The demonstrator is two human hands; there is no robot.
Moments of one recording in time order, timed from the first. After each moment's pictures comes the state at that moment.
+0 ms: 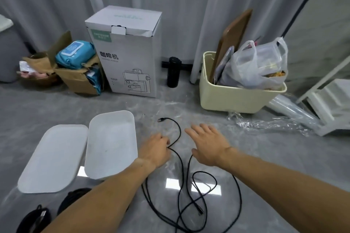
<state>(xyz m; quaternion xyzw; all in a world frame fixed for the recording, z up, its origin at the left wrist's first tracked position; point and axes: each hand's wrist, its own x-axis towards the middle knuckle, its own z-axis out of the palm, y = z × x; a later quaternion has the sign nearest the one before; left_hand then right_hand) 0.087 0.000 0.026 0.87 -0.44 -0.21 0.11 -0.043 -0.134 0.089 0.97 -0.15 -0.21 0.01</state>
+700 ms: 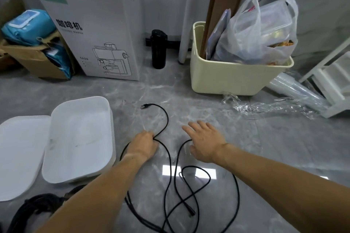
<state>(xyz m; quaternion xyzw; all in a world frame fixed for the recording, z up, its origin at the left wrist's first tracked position) 0.097 -0.043 -0.089 0.89 -0.35 -0.26 0.09 -0.060 -0.178 -0.005 0.95 -0.17 -0.25 -0.01</state>
